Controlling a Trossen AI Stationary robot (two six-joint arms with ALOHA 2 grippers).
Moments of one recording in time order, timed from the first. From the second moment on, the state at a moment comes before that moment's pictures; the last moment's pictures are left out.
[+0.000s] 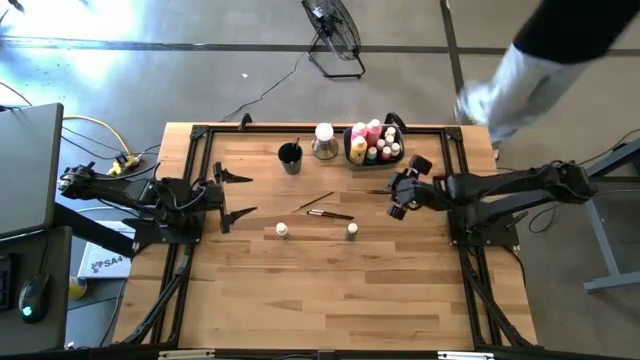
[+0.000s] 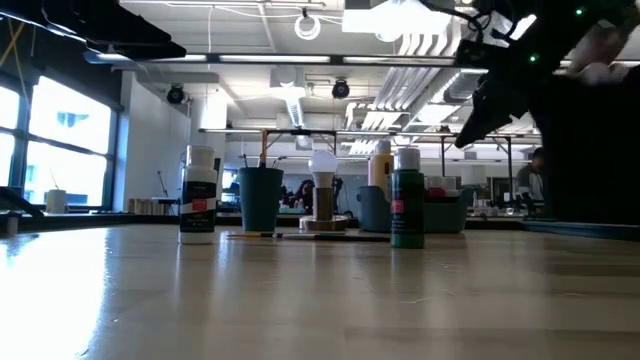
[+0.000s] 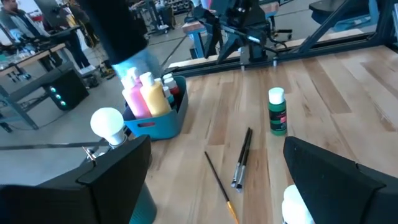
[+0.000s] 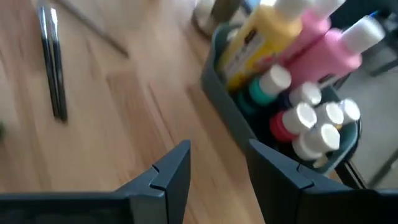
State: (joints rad) left arm -0.22 0.41 0.44 -0.18 -0.47 0.17; right arm 0.00 1.07 0.67 -0.50 0.60 0.17
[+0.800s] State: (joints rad) left arm -0.22 0.41 0.44 -0.24 -0.45 0.13; right arm -0.26 1.36 0.83 -0.81 0.50 -0.24
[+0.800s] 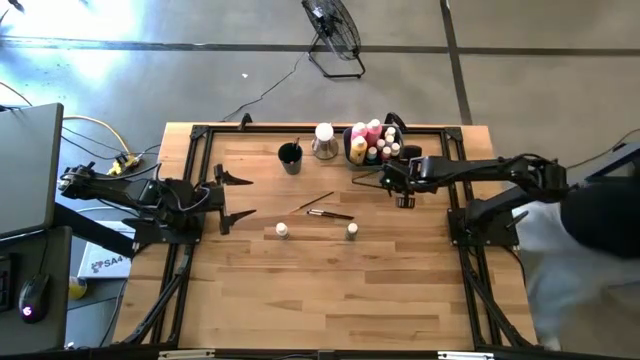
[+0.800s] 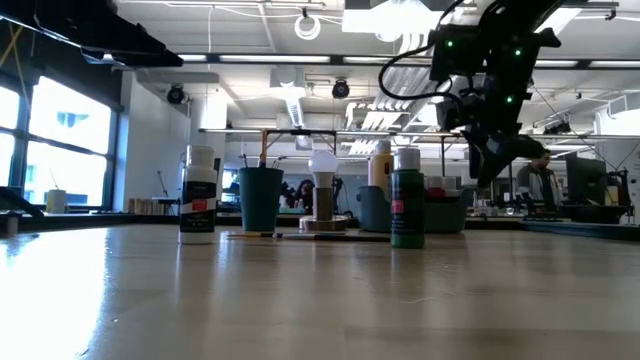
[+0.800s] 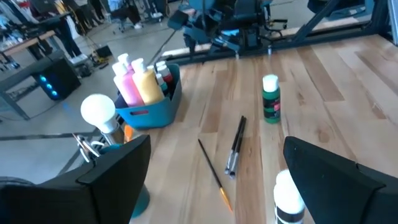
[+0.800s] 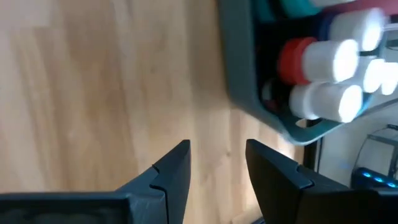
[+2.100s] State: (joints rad) left arm -0.22 0.41 0.44 -0.30 -0.45 0.11; right arm -0.47 1.52 0.96 -0.77 0.45 -0.46
